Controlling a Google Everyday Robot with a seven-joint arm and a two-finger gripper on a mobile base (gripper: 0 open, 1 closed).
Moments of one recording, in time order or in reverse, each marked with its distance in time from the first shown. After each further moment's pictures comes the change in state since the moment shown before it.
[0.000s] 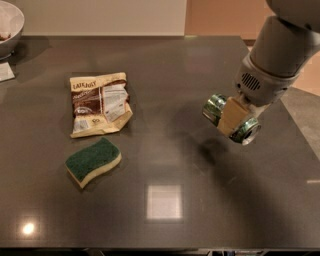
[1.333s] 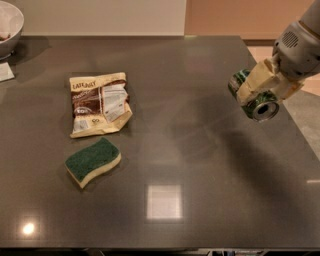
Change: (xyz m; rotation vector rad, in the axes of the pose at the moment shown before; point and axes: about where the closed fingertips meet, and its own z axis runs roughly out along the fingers) arm -0.004 -0.055 -0.035 -0.245 -0.060 0.460
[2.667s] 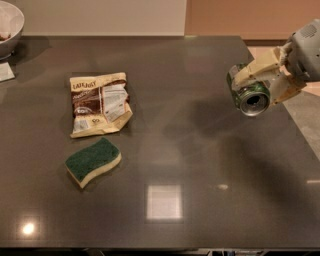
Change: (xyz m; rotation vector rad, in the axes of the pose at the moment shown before) arm -0.001 0.032 -0.014 -0.338 -0.071 0.282
